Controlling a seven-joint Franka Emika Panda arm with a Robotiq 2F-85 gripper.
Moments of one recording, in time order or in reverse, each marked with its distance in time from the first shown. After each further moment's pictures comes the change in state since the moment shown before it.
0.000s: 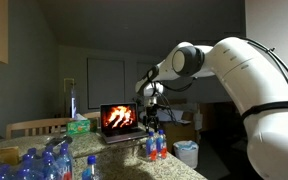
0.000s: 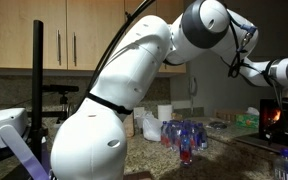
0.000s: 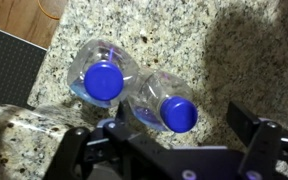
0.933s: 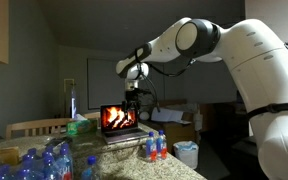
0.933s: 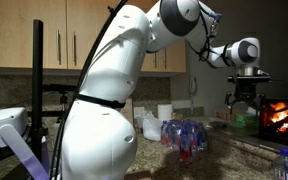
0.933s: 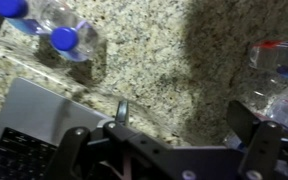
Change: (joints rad) arm 0.187 -0.210 0.068 -0.059 -0.075 0.012 0.171
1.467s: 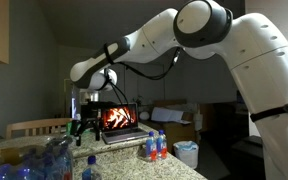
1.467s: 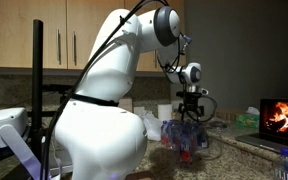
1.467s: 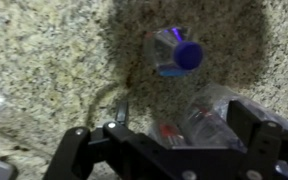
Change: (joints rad) arm 0.280 -0.017 0.136 -0.181 -0.006 0.183 0.370
